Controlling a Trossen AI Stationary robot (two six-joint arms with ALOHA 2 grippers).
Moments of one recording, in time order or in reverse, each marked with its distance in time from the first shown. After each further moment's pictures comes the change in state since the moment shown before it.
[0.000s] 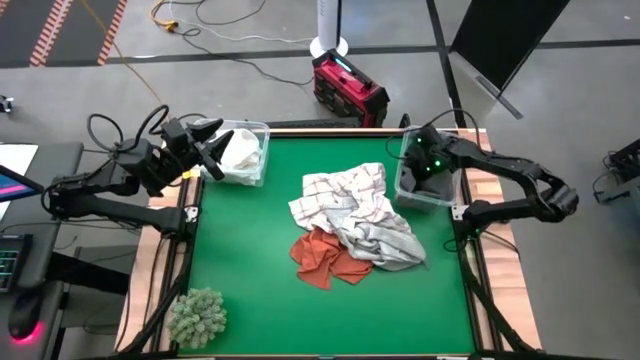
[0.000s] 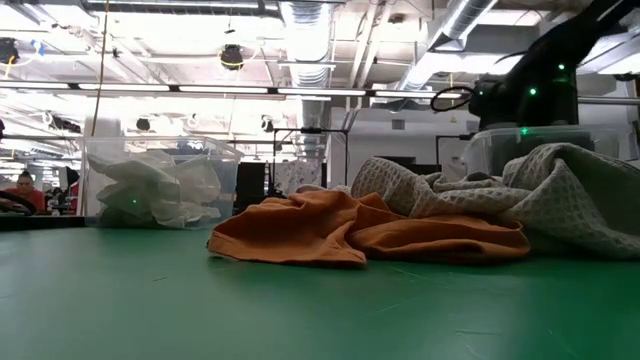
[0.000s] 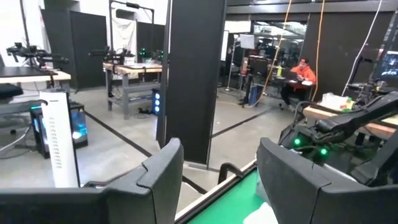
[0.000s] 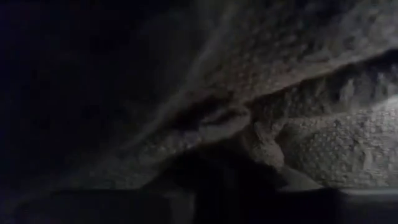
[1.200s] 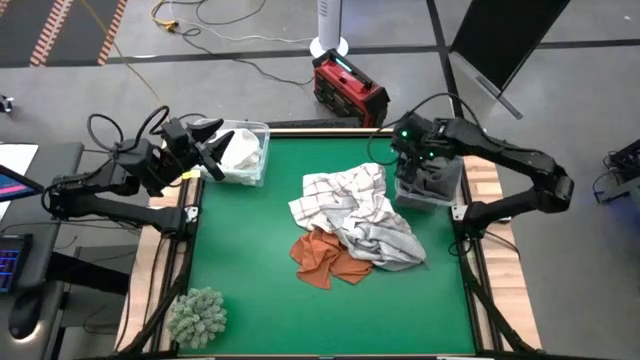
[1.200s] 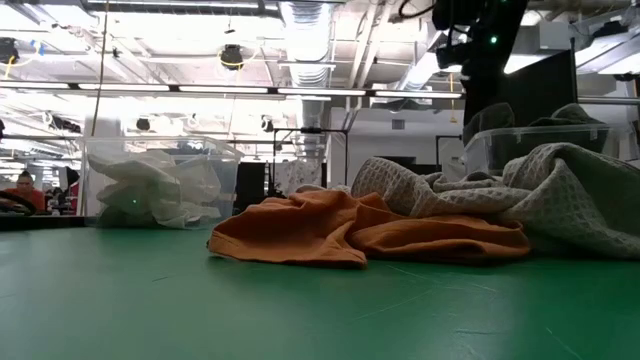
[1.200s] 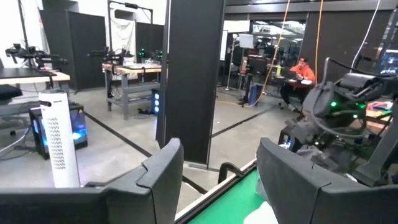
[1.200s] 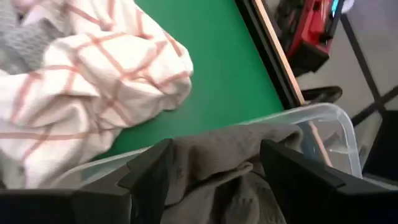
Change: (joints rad) left arm 0.000 0.000 0.000 0.000 0.003 0.004; right arm 0.376 0.030 0.591 -0.462 0.217 0.082
